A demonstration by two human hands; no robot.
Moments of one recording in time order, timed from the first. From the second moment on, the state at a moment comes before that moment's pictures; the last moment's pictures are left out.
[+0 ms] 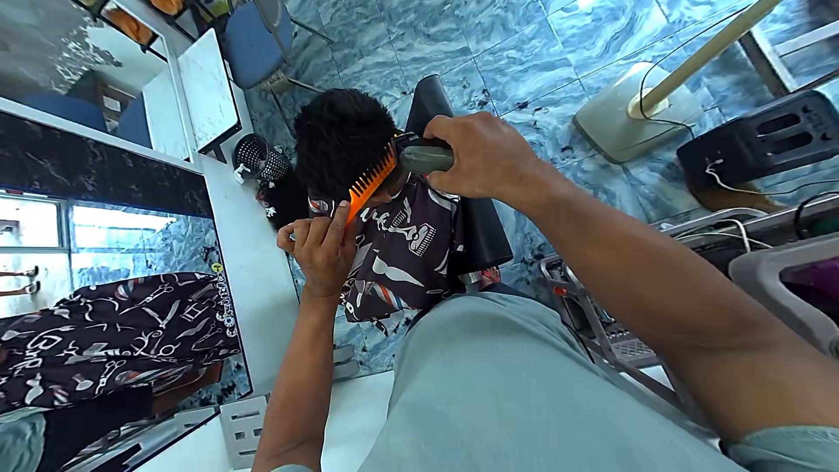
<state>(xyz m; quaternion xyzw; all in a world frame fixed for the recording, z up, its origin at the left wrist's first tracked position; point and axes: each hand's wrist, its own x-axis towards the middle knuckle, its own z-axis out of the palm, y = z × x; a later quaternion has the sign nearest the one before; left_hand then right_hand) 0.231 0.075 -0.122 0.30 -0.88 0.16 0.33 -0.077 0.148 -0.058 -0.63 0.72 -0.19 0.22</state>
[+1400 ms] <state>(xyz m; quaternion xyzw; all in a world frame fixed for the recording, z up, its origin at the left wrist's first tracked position) 0.204 0.090 -0.106 0.40 -0.87 -0.17 0.22 -0.101 0.207 -0.114 -0.24 0.67 -0.54 0.45</state>
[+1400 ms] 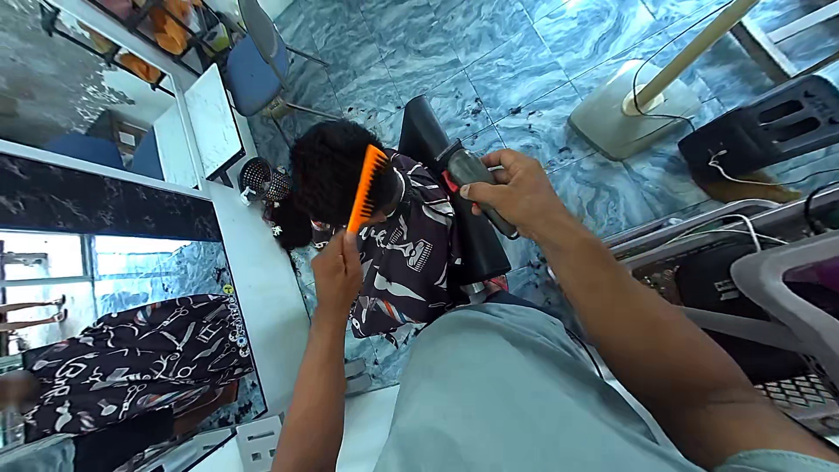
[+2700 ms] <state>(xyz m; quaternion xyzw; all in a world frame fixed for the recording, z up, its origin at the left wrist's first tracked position) 0.191 0.096 -0.090 0.35 -0.88 0.15 0.29 -0.123 0.102 -0.035 -0.71 0.64 -0.16 0.25</state>
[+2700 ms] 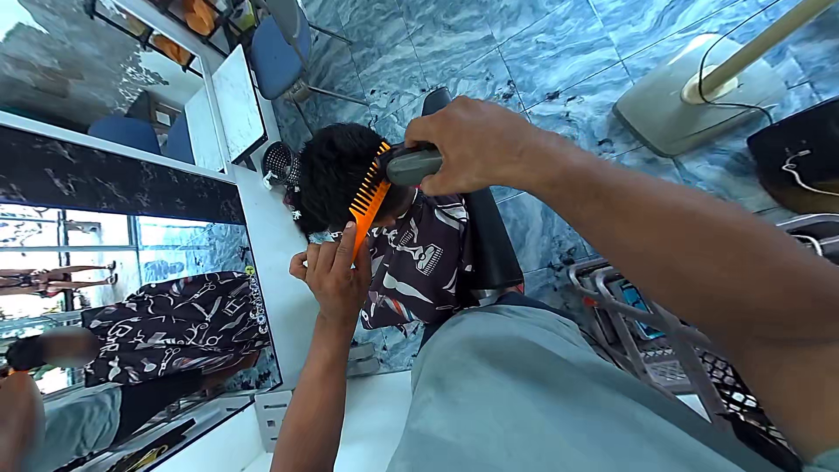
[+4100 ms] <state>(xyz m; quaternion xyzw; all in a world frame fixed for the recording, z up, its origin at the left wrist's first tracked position) 0.181 0.118 -0.106 0.40 -0.86 0.15 0.26 -0.132 0.103 -0.093 -0.64 0.59 -0.29 0.41</state>
